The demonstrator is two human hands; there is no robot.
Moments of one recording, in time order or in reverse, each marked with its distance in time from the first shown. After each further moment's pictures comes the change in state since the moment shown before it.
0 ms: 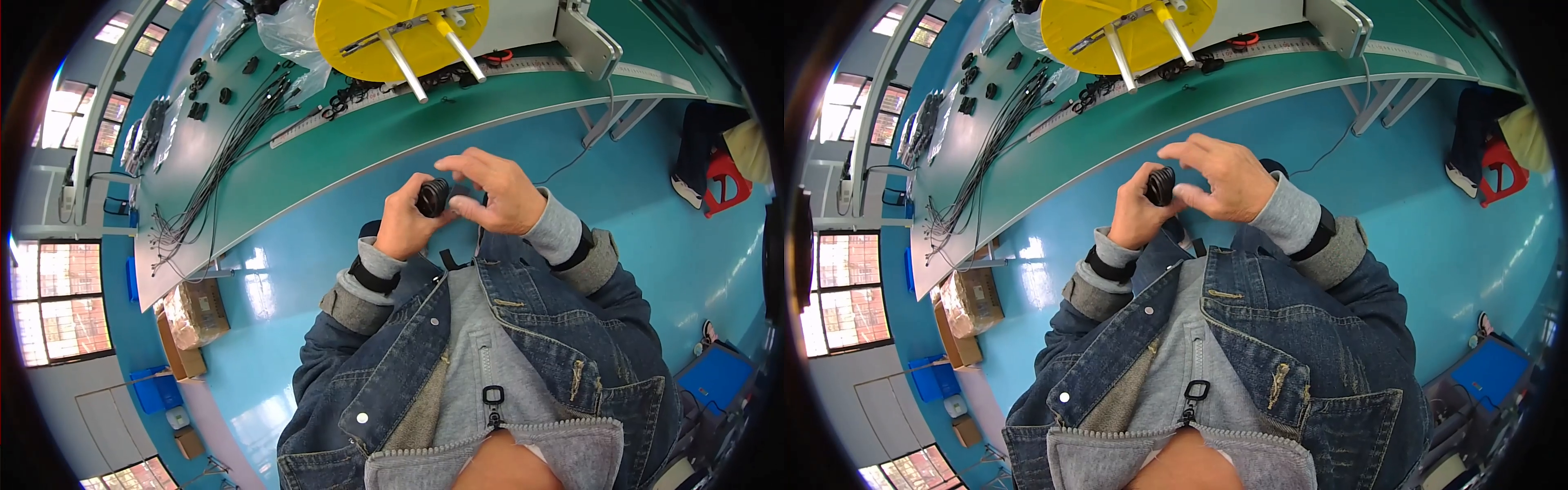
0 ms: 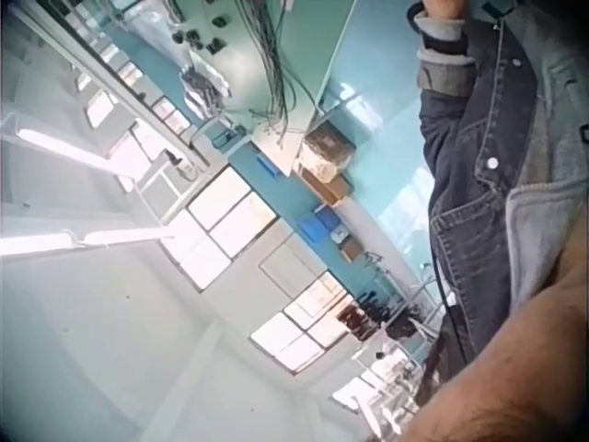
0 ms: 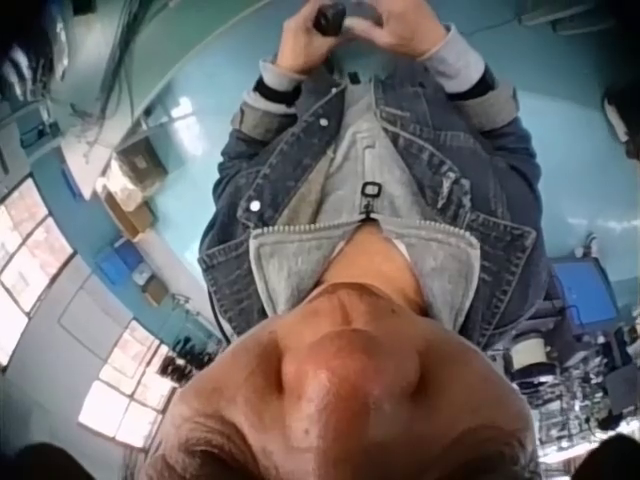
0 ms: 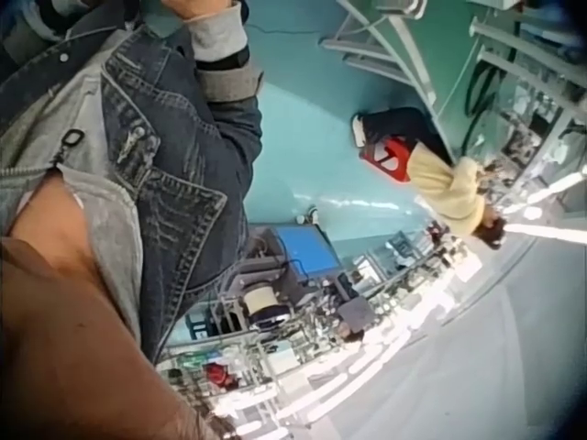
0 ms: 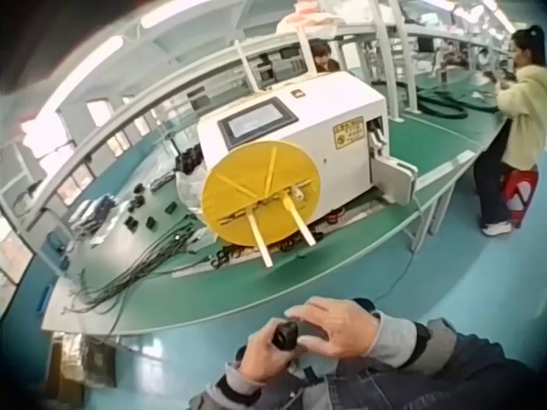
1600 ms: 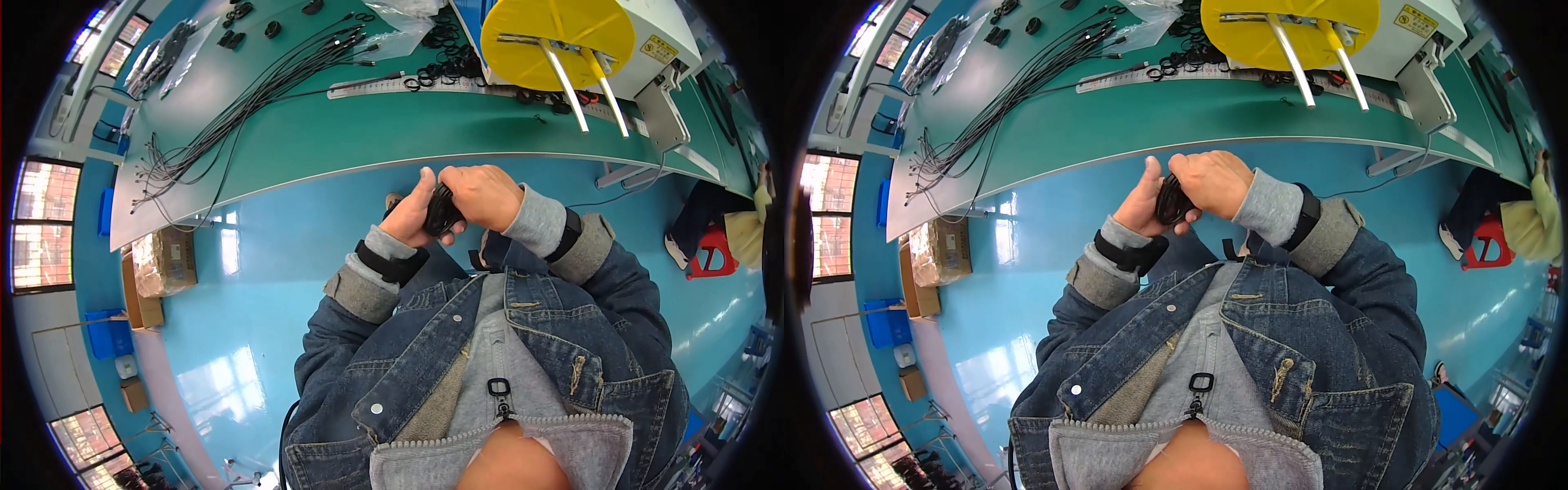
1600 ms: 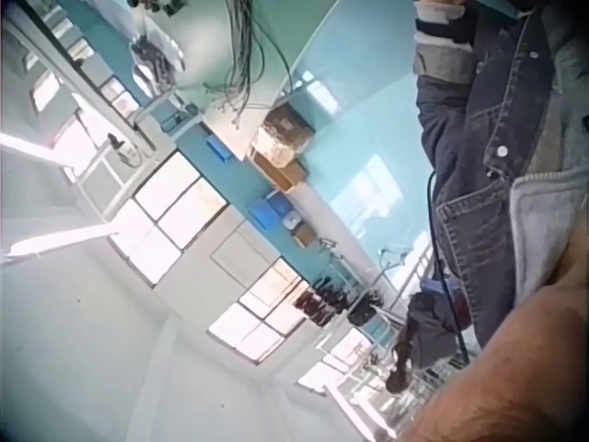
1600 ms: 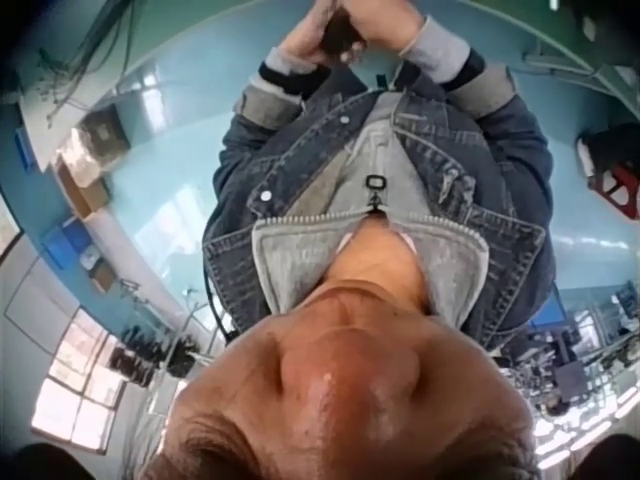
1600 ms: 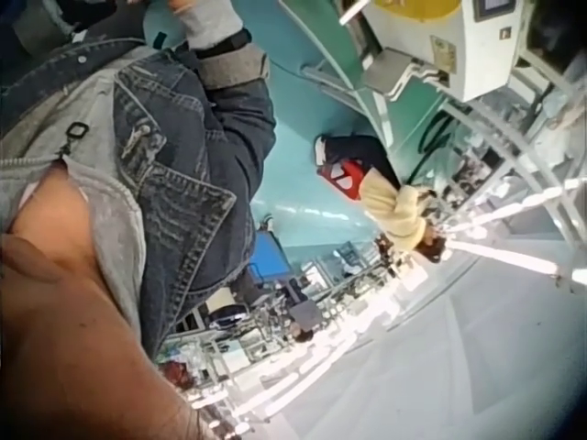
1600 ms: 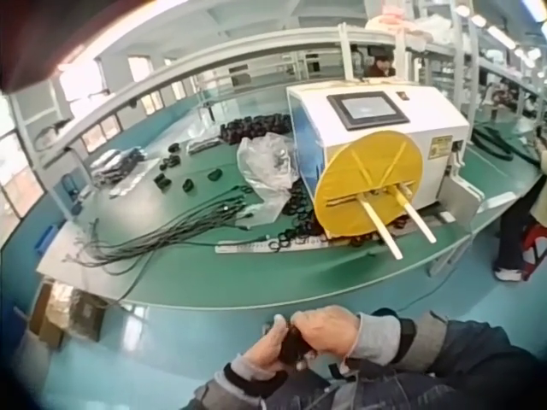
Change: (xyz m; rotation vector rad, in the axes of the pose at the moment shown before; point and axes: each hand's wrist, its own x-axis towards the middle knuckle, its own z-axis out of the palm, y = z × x) left_hand -0.024 -0.063 -0.072 -1.316 -0.373 -0.450; right_hand 0.087 -0.009 0.104 -0.257 -0.457 -0.041
